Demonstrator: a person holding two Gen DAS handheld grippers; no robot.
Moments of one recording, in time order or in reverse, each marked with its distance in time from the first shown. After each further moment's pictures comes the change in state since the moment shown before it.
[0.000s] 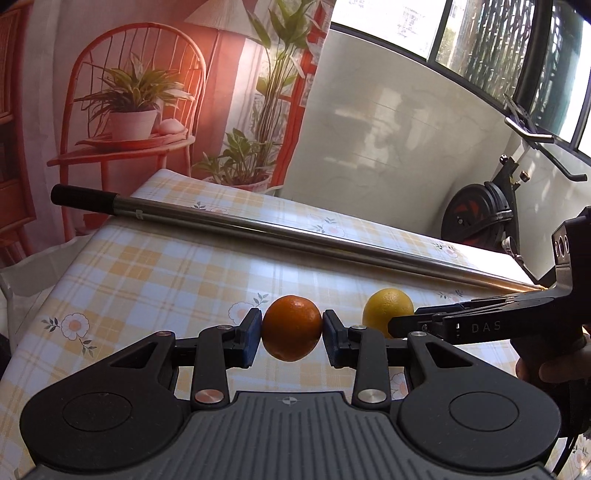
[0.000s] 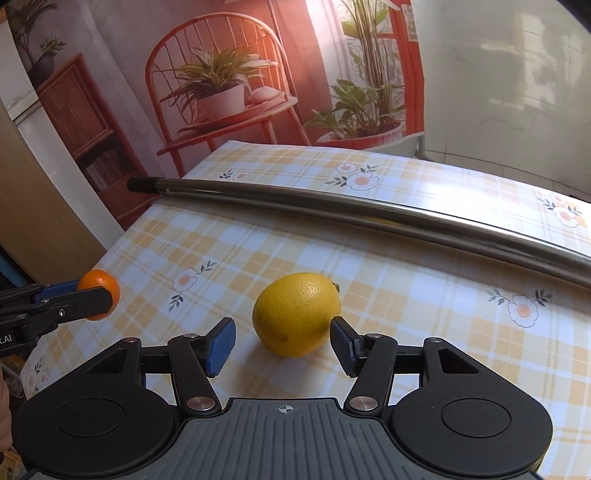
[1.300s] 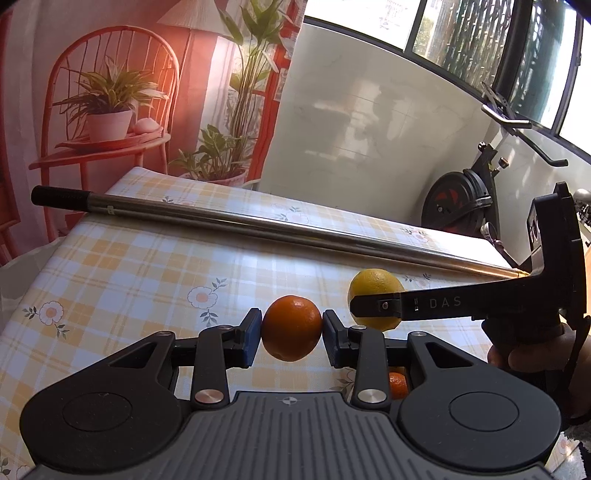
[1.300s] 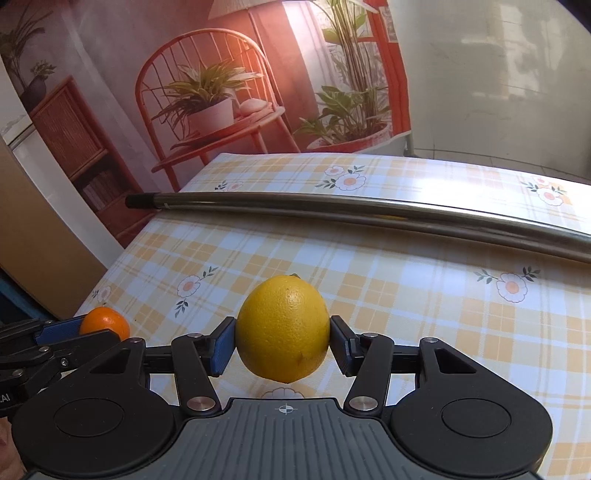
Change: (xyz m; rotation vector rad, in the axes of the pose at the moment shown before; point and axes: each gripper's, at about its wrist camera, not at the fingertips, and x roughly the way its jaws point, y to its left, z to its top) left arm -0.011 -0.031 -0.011 0.047 0.021 -0.052; right arm -0.027 -0.004 -0.014 0.049 -0.048 0.001
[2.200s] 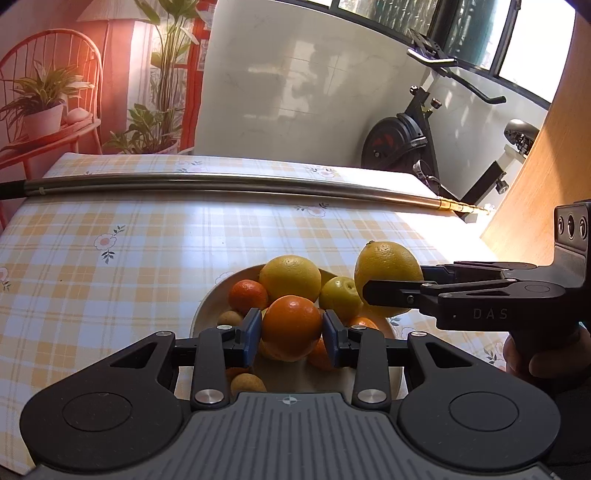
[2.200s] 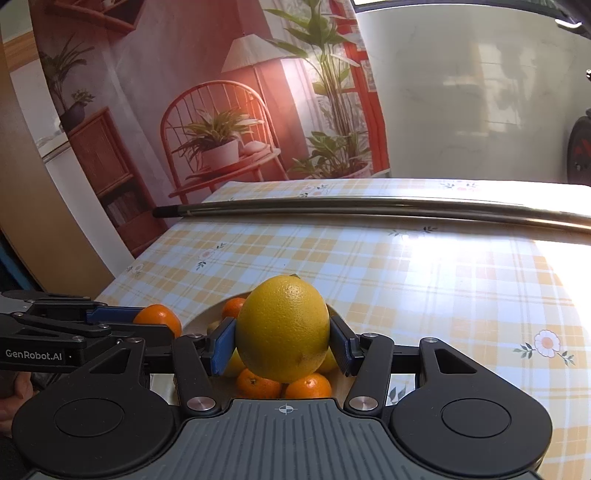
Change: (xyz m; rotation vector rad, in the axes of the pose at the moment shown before) left arm -0.032 -0.082 -0.048 0.132 0.128 -0.137; right arm -0.153 -0.031 -0.108 -0.020 -0.160 -0.006
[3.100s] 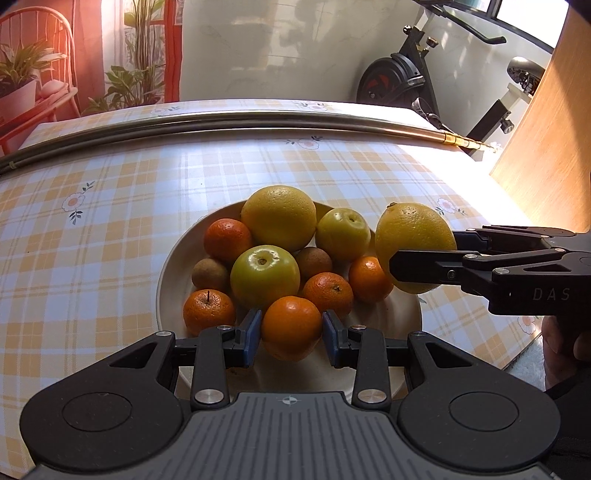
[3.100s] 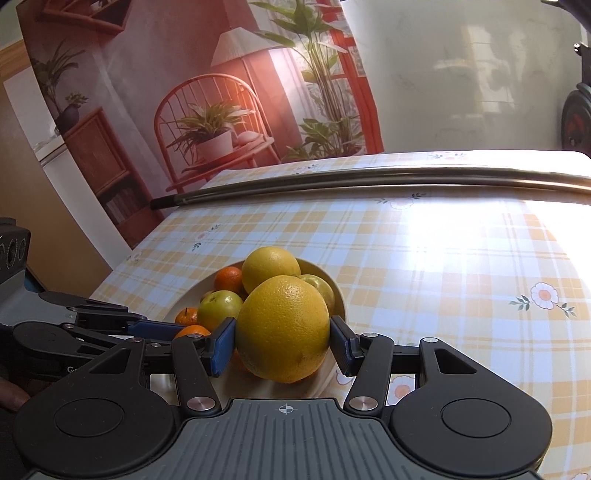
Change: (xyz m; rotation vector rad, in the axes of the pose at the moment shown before) left arm 0.046 -0.003 -0.015 0.072 0.170 0.003; right arm -0.004 -0.014 -0.027 0.057 0.024 0.012
